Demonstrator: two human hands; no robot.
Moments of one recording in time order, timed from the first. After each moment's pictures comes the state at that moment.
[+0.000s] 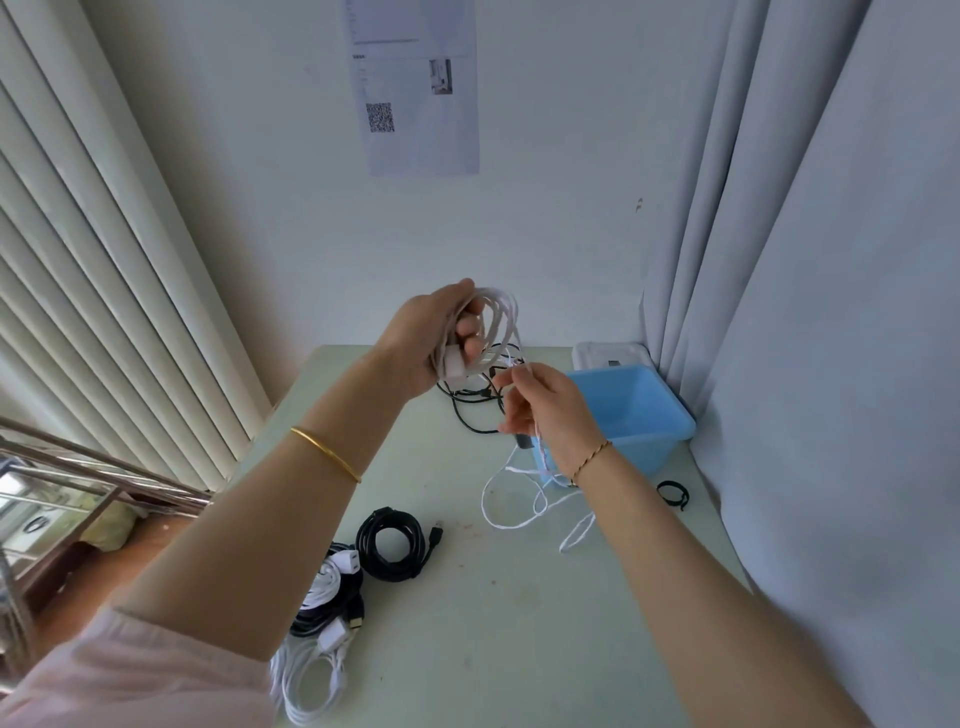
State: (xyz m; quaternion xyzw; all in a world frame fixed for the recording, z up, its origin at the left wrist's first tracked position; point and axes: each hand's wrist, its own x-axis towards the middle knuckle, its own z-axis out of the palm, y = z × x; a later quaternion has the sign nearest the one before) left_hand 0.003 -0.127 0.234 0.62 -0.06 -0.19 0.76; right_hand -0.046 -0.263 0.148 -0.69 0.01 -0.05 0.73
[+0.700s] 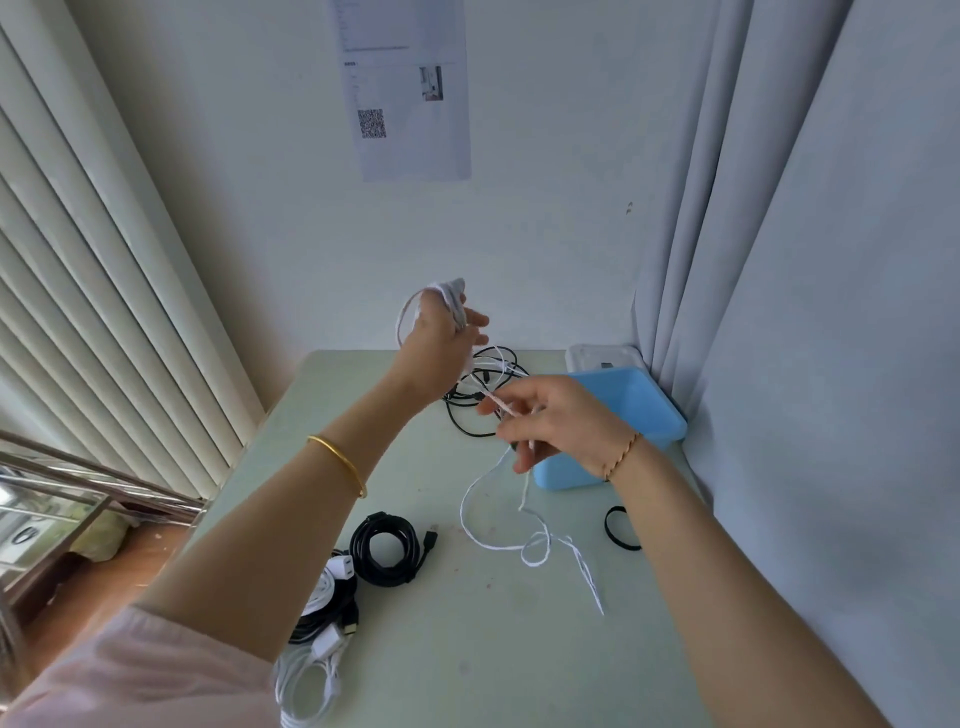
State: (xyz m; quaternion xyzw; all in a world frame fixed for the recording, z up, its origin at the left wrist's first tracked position) left_hand 0.017 -0.137 0.198 0.82 -0.20 0.06 0.54; right_hand -0.077 -0.281 0.183 -0.79 -0.07 0.09 0.60
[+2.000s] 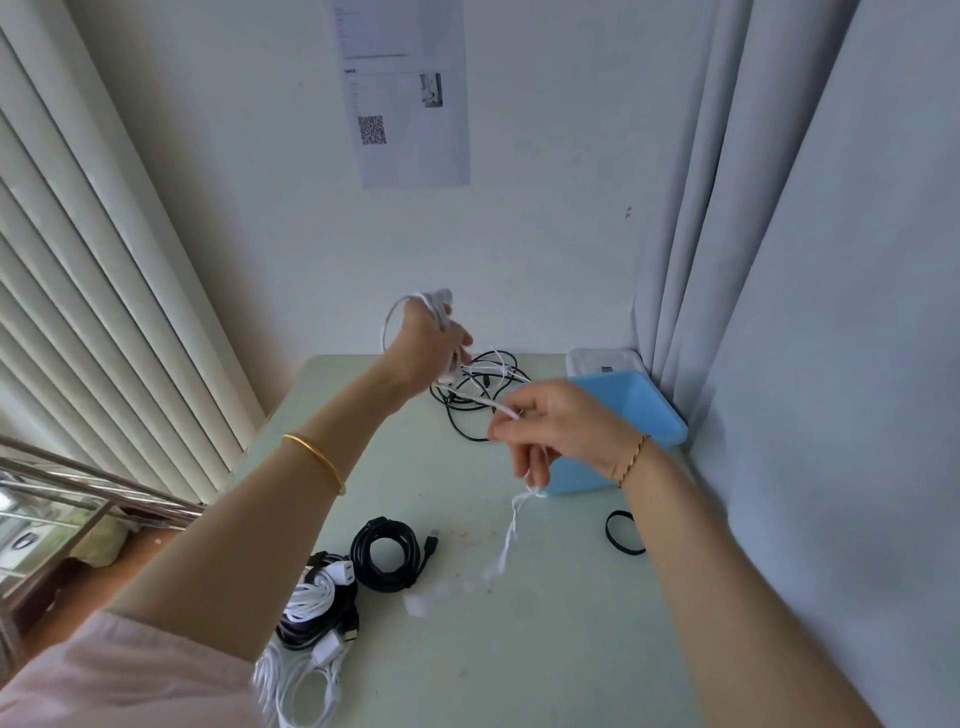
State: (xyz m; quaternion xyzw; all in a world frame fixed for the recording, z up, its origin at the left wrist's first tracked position) left_hand 0.013 -0.129 0.215 0.80 -0.12 -0.04 0.58; right_hand -0.078 -0.285 0.189 -0.81 -0.11 0.12 0.57
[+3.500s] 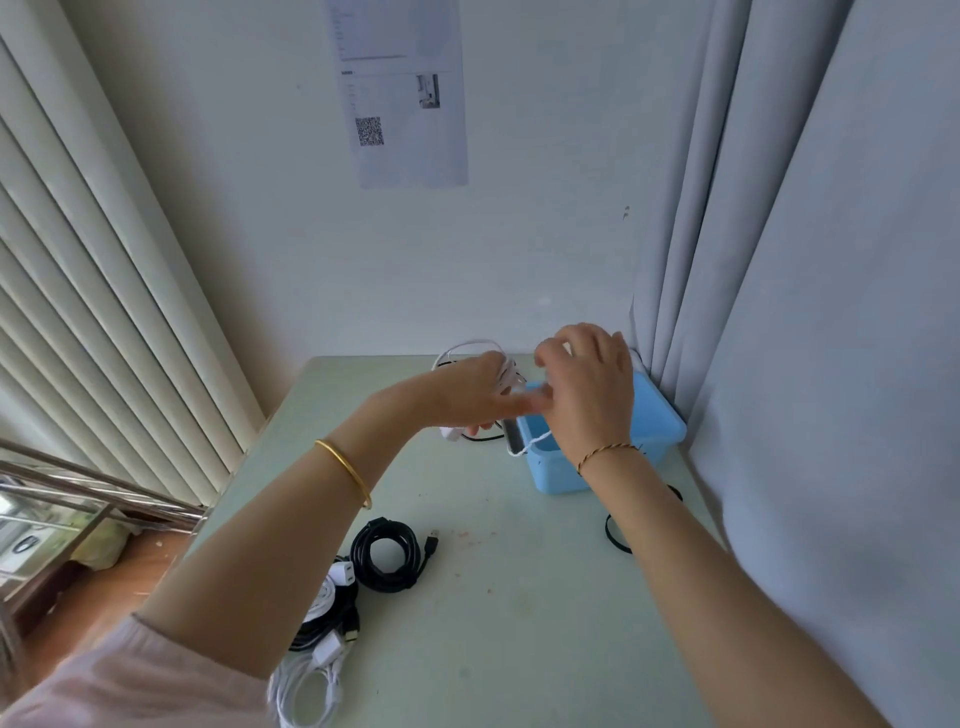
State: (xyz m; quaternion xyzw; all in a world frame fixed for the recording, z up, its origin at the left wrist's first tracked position) left_hand -0.011 -0.147 0.211 0.92 -0.29 -0.16 0.22; right_hand -0.049 -0.291 0.162 -0.93 0.05 -0.37 0.08
